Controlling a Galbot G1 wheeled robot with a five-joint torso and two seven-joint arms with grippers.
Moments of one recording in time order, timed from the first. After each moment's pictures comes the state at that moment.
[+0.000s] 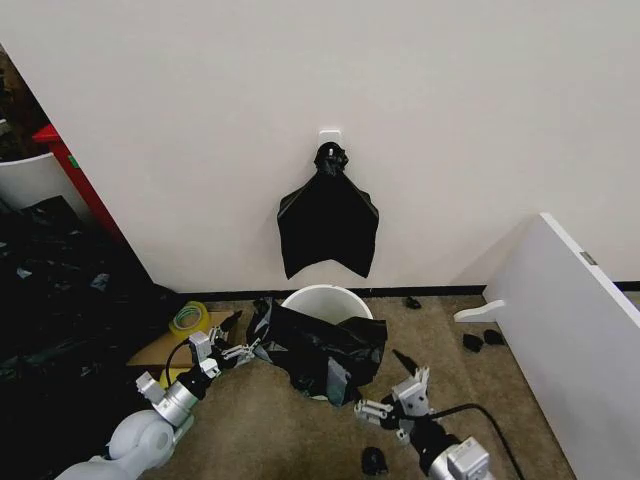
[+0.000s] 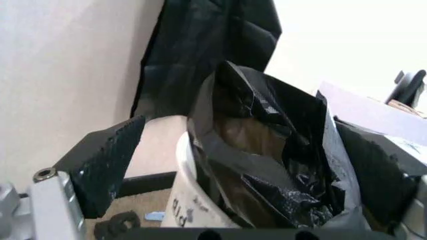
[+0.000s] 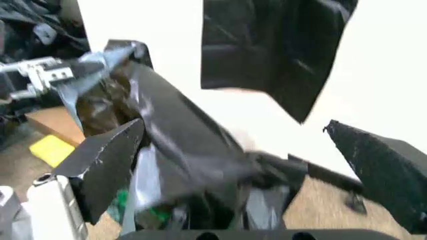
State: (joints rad) left arm 1.27 -0.78 -0.12 -1.63 -1.04 -0.47 0.50; right arm -1.74 1.02 0.23 2.39 0.10 -0.18 0.10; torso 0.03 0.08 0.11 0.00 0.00
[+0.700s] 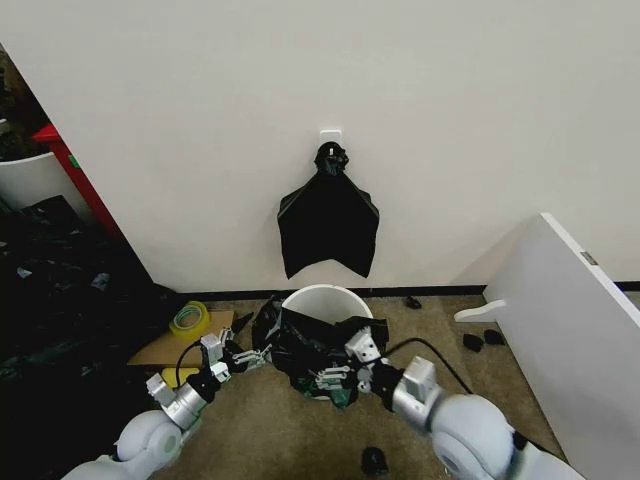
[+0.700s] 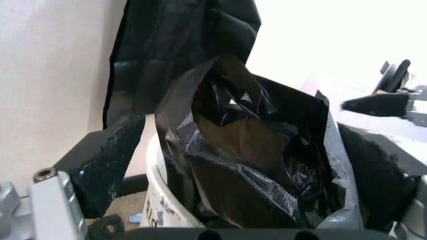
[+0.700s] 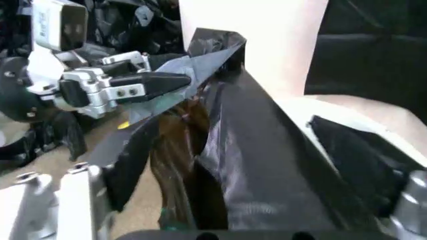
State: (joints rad) left arm 1.27 -0.81 -0.10 -1.65 -0.98 -0.46 0.49; right arm -1.15 0.94 -0.07 2.14 0.40 -0.36 -0.09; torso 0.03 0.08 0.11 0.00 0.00
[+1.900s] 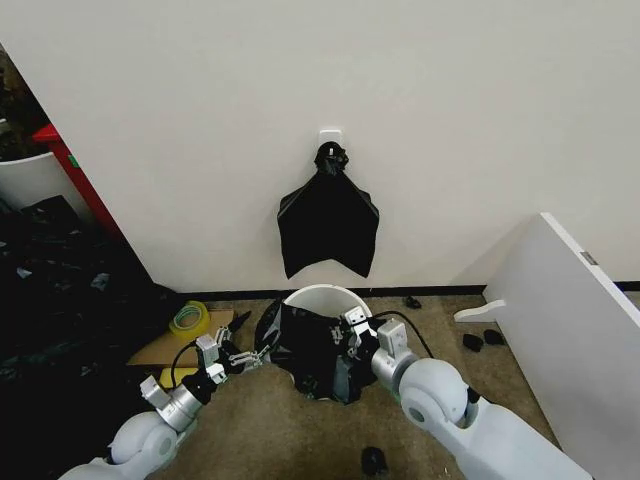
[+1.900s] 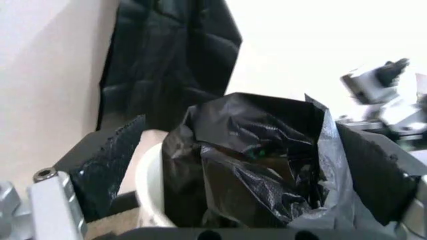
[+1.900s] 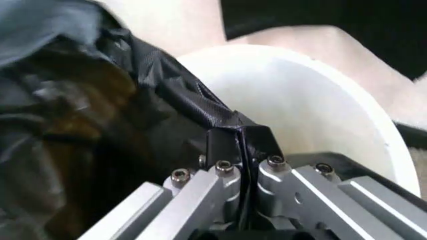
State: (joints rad) left arm 1.32 -0.78 -0.14 -1.70 -0.98 -0.51 0.54; right arm -0.98 1.01 -0.12 2.00 0.72 -0.55 0.28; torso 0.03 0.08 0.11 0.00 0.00
